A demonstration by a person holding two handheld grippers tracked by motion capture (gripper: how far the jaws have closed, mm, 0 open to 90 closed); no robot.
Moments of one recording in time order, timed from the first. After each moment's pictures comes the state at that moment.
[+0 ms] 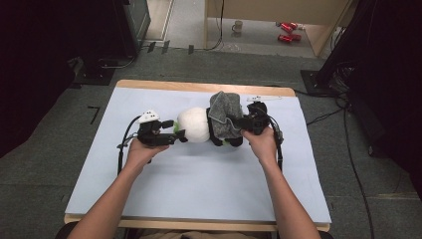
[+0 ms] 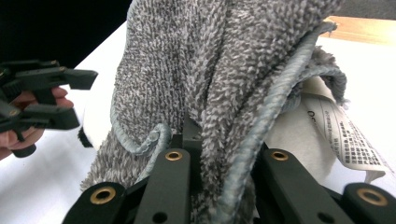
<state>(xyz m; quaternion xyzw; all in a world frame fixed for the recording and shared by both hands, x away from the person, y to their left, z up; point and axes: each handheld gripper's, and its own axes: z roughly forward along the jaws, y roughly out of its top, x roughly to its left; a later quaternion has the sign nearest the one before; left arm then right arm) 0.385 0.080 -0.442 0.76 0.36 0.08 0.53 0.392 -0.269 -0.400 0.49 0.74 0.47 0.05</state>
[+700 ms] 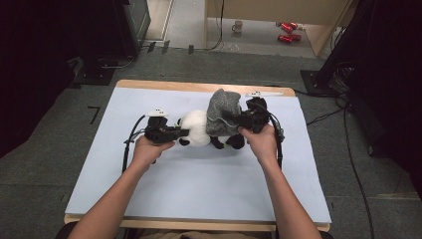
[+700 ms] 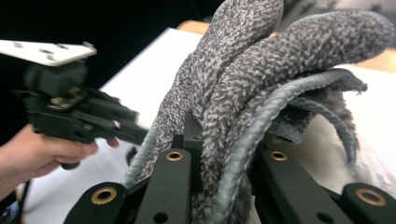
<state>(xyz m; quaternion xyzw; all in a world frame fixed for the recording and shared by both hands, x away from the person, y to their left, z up) 0.384 0.063 -0.436 0.78 0.39 -0.02 0.49 0.373 -0.255 -0.360 0.46 0.73 0.50 0.05</state>
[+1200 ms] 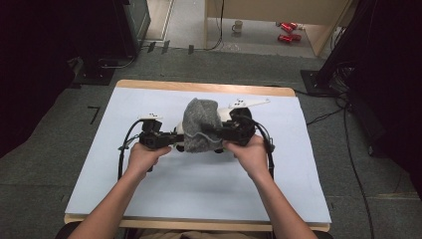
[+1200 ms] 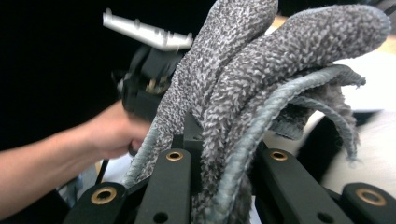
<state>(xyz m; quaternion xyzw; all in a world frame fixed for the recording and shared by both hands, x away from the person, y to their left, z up) 0.368 0.070 -0.432 0.76 0.43 -0.04 0.49 0.328 -0.207 -0.345 0.37 0.76 0.53 -0.02</state>
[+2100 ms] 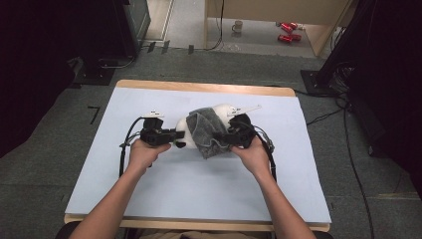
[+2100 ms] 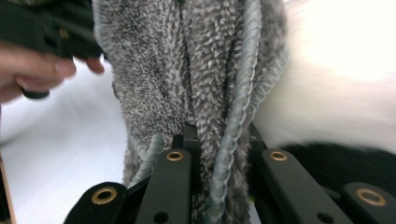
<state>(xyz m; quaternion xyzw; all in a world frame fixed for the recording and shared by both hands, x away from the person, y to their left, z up) 0.378 0.071 -0.438 0.78 0.42 0.02 0.46 0.354 -0.226 -0.396 0.42 0.80 0.41 0.04</state>
